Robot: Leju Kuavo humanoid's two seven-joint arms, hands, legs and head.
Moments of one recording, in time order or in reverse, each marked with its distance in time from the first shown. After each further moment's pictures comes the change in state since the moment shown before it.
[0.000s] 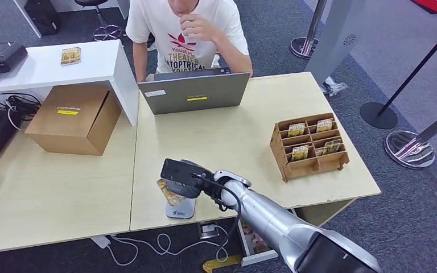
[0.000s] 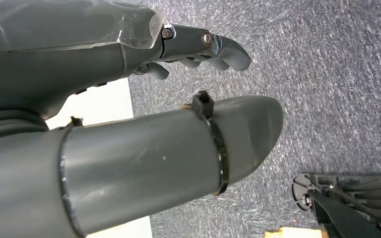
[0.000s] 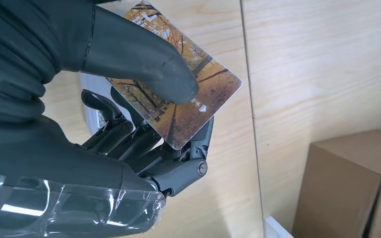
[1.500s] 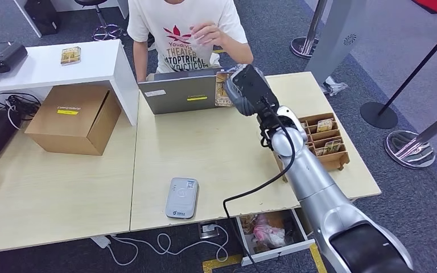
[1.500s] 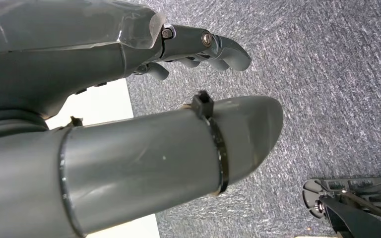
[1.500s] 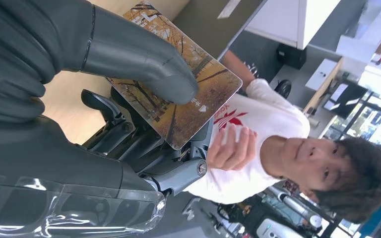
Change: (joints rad) left arm -0.002 0.023 -0.028 -0.001 -0.058 -0.056 0.001; right arm -0.034 -0.157 -0.464 -0.430 0.174 -0.246 0.082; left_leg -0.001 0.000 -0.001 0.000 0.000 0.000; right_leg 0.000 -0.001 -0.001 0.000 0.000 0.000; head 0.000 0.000
